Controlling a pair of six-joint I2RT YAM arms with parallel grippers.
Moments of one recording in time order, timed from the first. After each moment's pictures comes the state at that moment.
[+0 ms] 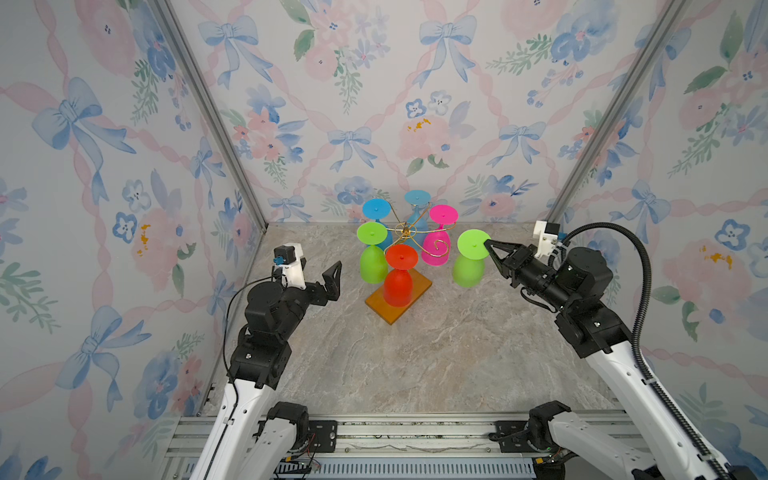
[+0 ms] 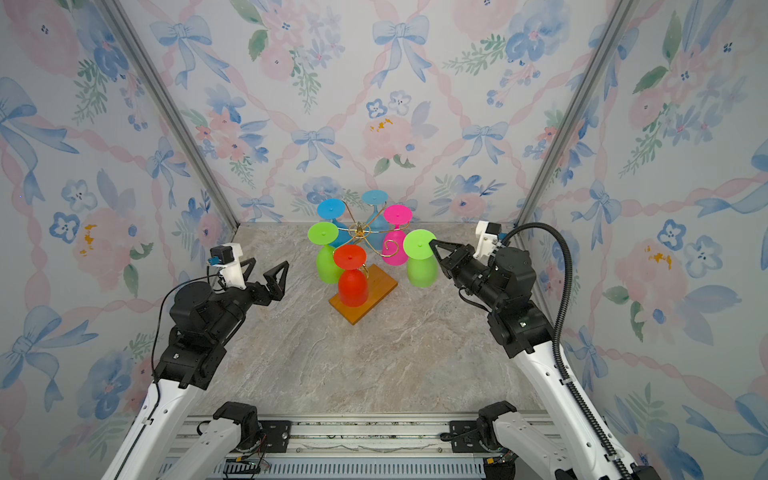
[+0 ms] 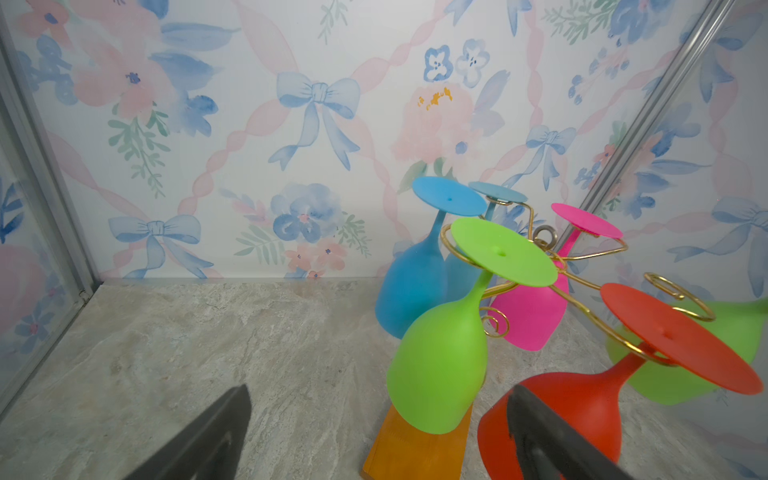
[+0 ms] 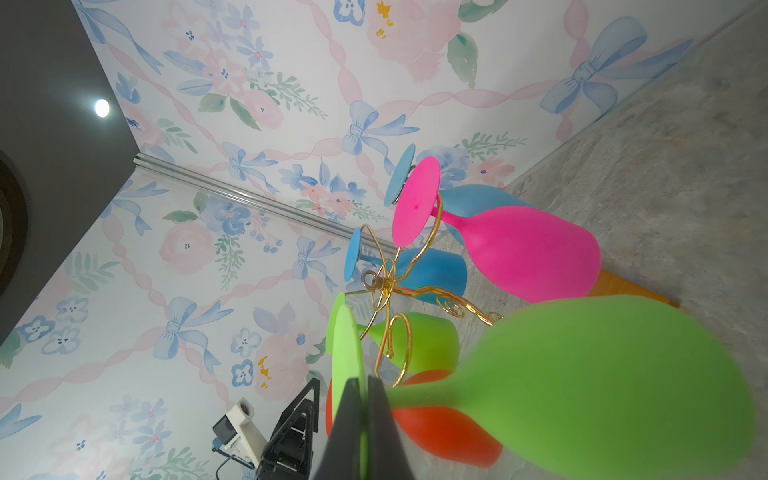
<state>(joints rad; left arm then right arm) -0.17 0.71 0.84 -0.19 0.14 -0.23 0.31 0.93 1.06 -0.18 -0.34 1.12</state>
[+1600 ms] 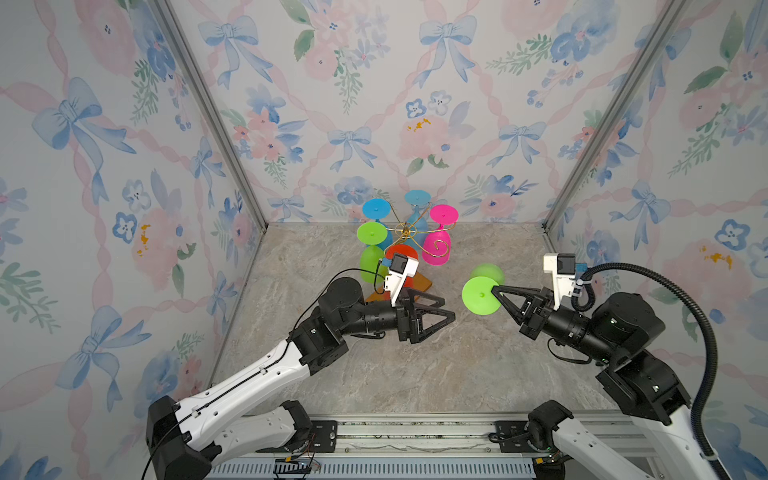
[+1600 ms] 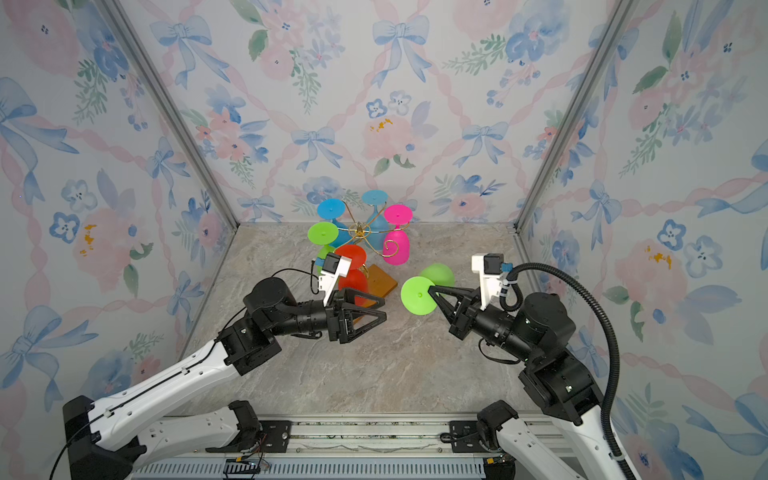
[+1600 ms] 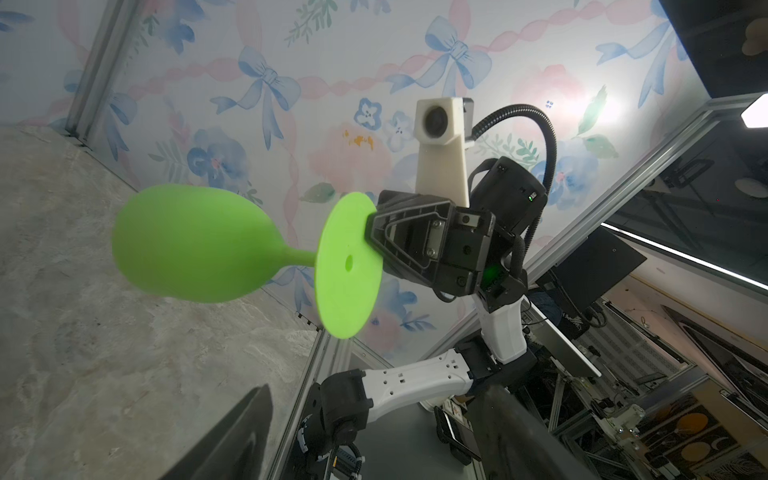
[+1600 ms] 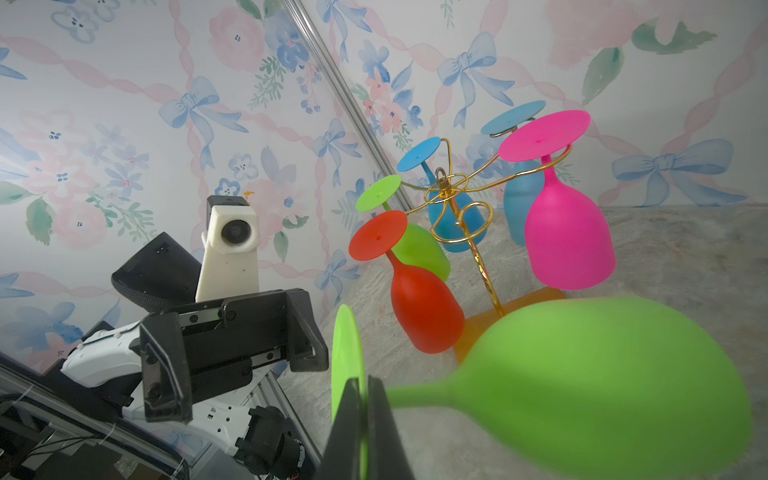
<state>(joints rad) -0.91 1.07 0.96 0.18 0.56 -0.73 0.49 0.64 1.05 -0.48 -0.43 0.51</state>
